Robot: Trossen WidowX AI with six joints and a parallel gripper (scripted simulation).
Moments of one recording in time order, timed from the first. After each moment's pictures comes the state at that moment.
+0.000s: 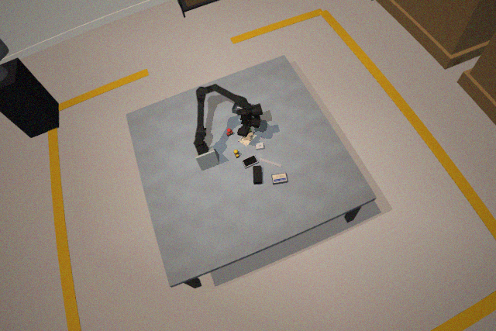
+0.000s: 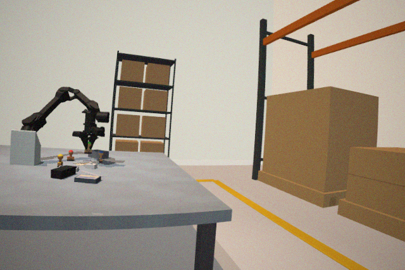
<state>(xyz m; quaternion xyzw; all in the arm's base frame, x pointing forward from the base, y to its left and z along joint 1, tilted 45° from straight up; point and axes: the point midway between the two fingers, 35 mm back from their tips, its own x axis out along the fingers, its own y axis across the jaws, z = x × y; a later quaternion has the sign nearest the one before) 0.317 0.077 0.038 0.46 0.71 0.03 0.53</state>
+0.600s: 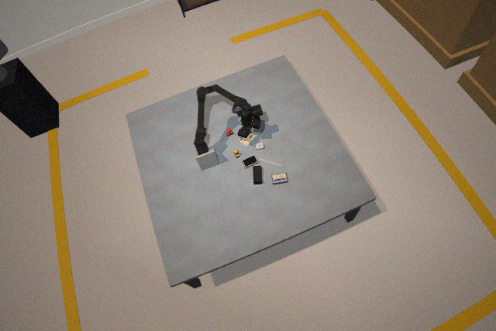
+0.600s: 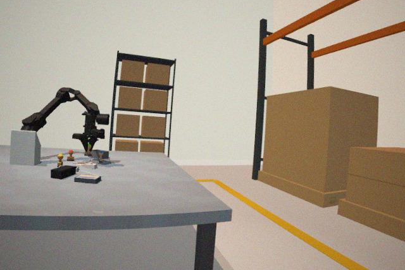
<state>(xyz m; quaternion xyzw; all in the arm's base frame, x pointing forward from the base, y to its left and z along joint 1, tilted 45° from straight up) 0.318 0.086 0.030 0.46 0.71 0.03 0.53</state>
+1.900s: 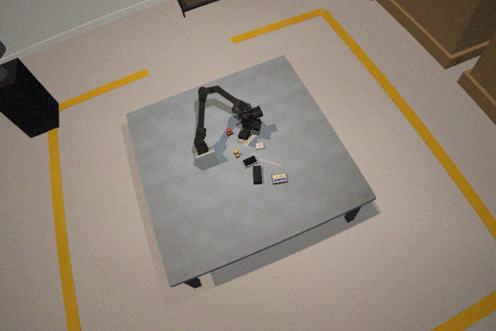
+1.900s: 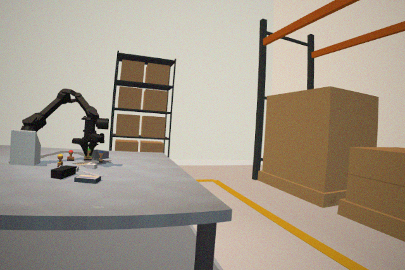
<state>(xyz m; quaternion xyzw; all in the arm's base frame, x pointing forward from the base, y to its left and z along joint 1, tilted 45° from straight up) 0.317 0.104 0.012 0.46 0.71 0.03 0.53</state>
